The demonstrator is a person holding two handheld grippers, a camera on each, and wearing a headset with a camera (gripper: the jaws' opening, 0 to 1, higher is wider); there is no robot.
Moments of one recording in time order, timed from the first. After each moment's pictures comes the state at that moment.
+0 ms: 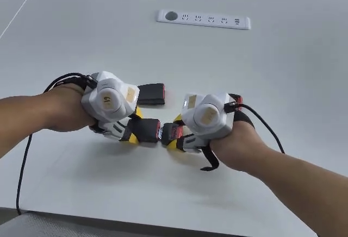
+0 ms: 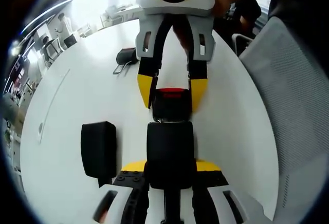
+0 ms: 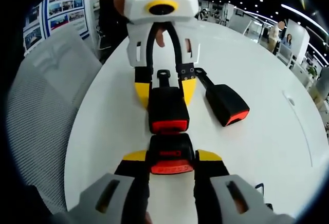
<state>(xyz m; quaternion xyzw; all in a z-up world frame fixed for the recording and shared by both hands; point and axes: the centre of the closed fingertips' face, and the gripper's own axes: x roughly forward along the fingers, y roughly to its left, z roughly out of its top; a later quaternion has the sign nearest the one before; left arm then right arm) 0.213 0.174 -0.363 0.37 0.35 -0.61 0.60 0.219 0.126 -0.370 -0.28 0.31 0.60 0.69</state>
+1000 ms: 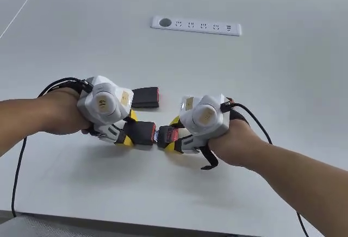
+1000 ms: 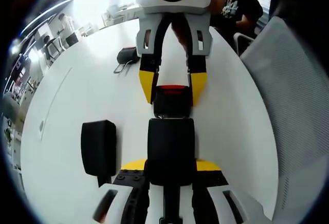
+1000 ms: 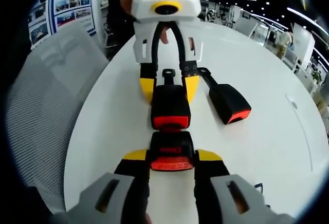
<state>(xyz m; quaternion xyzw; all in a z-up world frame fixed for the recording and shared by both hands) 0.222 0.181 -0.372 0.37 0.35 -0.61 0.61 0.215 0.116 -0.369 -0.29 0.30 0.62 0.67</state>
